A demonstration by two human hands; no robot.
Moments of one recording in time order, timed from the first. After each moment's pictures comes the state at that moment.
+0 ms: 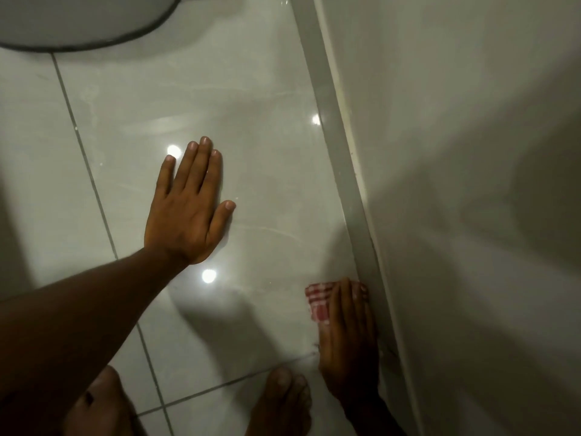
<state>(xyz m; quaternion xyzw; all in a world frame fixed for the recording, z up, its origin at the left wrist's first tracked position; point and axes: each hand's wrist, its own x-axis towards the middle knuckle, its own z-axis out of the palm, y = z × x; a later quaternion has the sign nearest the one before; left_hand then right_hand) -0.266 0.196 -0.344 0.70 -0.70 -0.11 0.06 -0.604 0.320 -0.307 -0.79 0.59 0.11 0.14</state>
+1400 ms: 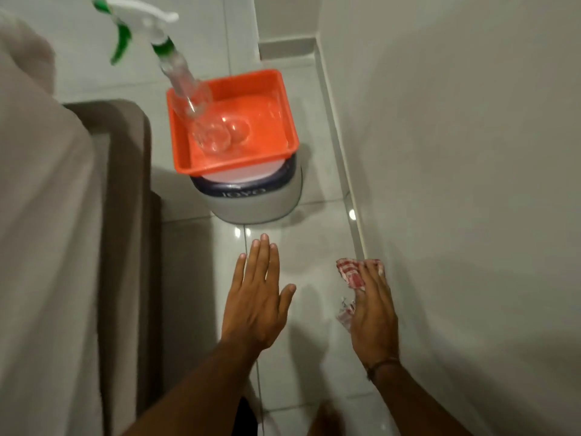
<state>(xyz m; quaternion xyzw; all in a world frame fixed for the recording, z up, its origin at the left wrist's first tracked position) -0.211 0.185 0.021 0.78 -0.61 -0.15 0.04 -0.432 0.116 0.020 -0.70 0.61 -0.17 0.32</state>
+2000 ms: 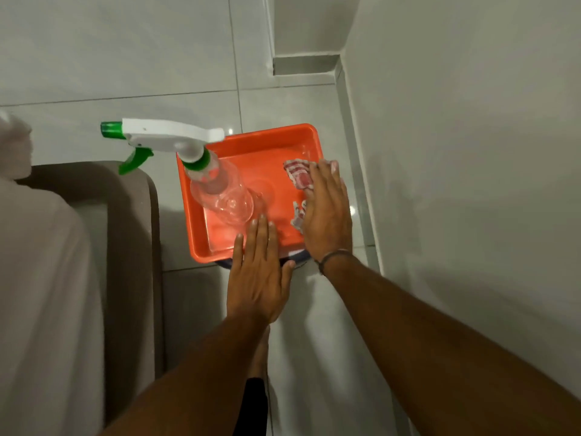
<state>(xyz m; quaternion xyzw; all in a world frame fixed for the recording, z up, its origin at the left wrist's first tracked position) -0.052 -0.002 -0.021 0.80 -0.57 -0.17 0.06 -0.137 -0.154 0.034 -0.78 0.54 -0.17 0.28</state>
